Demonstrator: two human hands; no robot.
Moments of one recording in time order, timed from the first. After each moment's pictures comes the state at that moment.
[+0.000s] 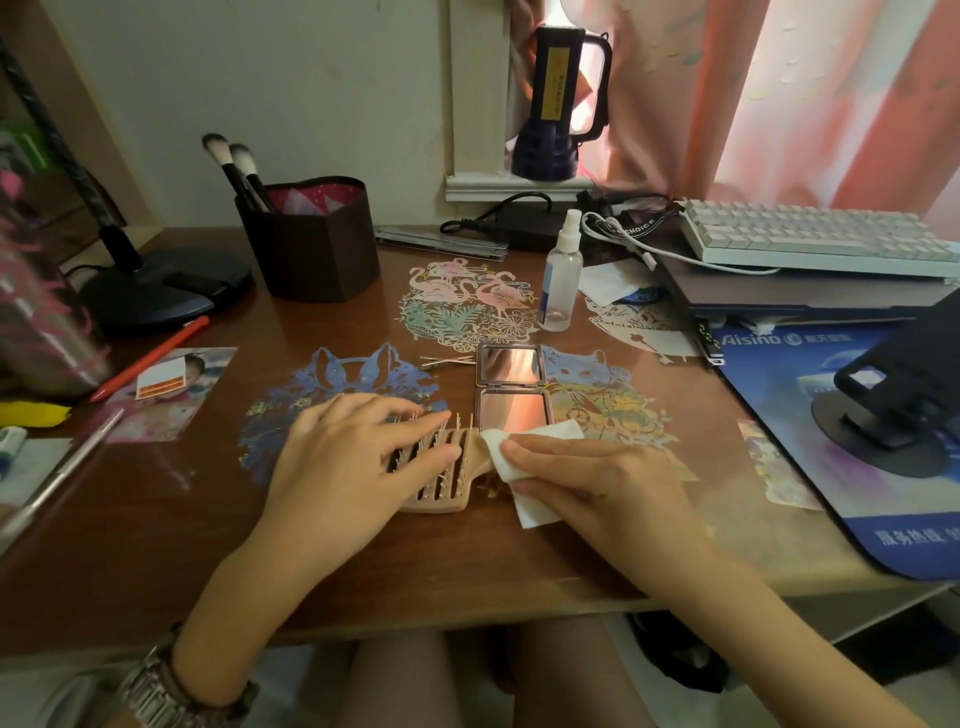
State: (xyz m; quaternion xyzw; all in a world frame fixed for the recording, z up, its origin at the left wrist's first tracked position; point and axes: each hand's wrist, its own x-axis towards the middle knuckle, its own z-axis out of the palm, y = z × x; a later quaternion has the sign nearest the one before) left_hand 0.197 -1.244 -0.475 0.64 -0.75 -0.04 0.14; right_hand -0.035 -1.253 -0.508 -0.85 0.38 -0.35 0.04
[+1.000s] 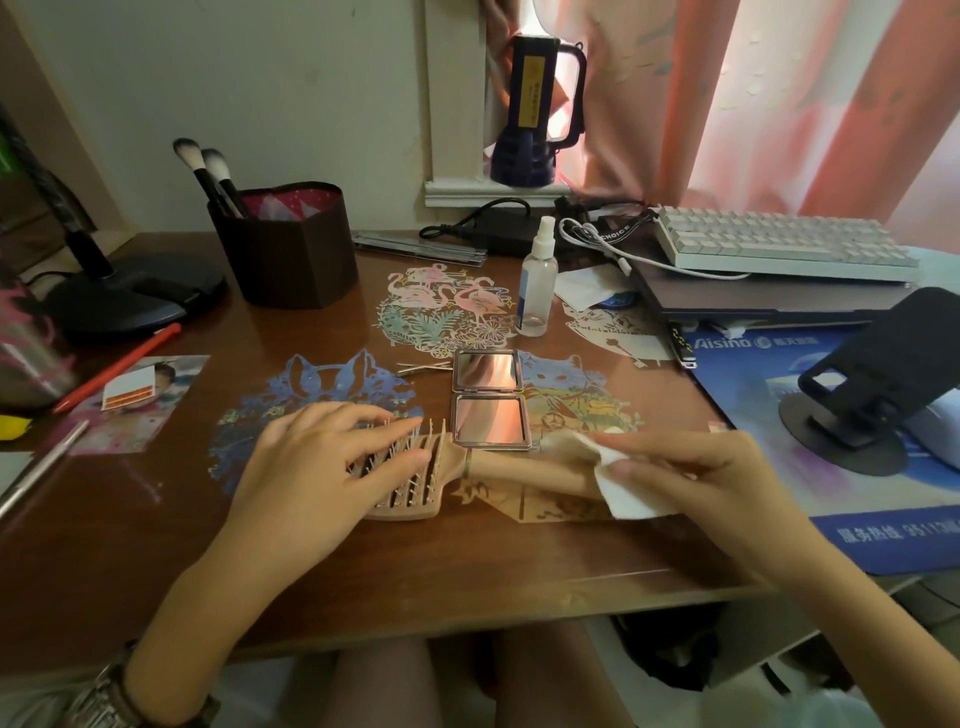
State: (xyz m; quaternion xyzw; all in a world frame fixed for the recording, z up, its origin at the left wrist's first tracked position) left_hand 0.198 -1.244 -0.473 0.64 -0.75 -0.06 0.16; right_hand -0.105 -1.244 -0.475 -0.73 0.46 -0.40 0.31
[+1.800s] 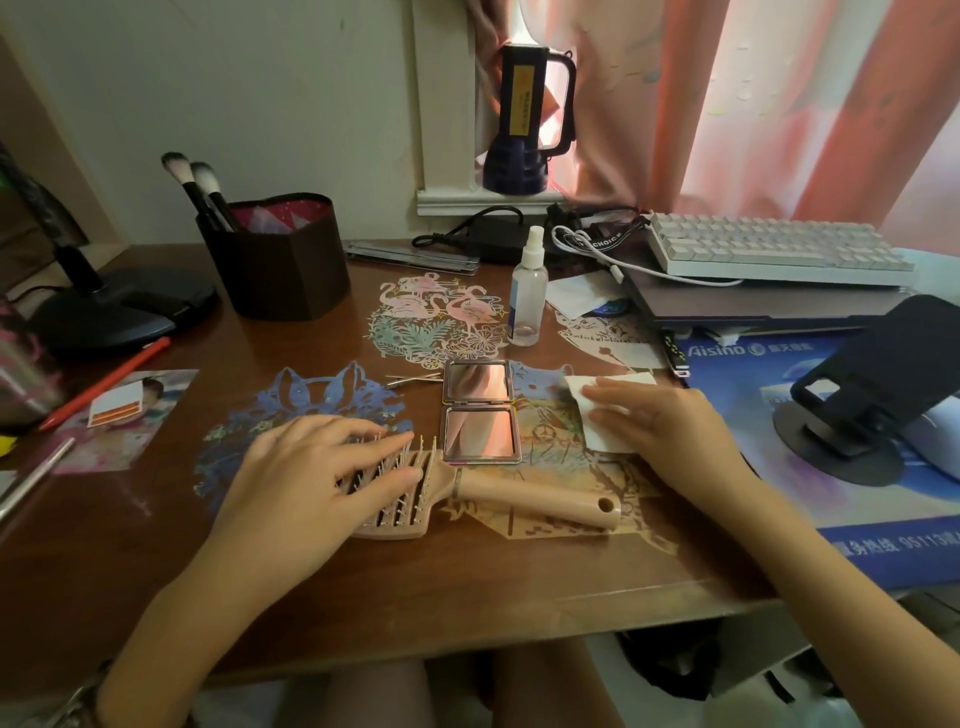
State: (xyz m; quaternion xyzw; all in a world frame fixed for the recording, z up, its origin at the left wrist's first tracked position) left_hand 0.195 -1.245 -0.467 0.64 -0.75 -0.06 0.14; right_hand -0.112 -1.314 -0.492 -0.77 0.55 -0.31 0.07
